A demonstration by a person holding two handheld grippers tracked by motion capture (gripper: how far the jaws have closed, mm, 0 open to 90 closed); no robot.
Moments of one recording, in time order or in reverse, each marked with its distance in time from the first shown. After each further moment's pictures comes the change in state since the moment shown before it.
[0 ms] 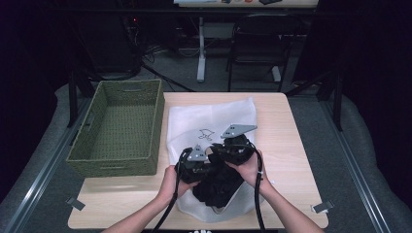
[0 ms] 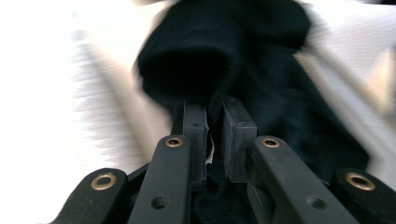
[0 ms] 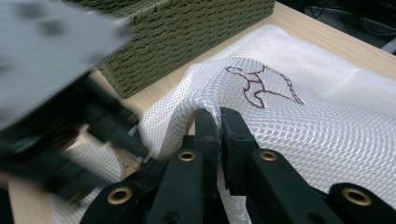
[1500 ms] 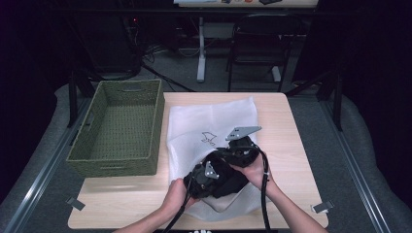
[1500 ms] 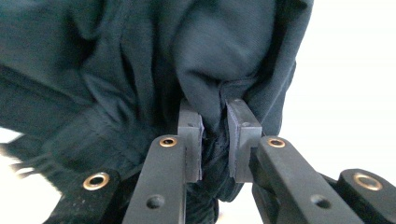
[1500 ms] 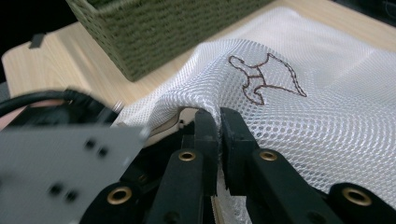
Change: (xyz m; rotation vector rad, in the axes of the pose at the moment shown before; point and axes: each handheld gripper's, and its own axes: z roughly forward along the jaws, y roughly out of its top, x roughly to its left) left arm -0.035 -0.015 0.026 0.241 0.046 0.079; right arm -0.006 -0.009 -0.007 0.038 0.046 0.014
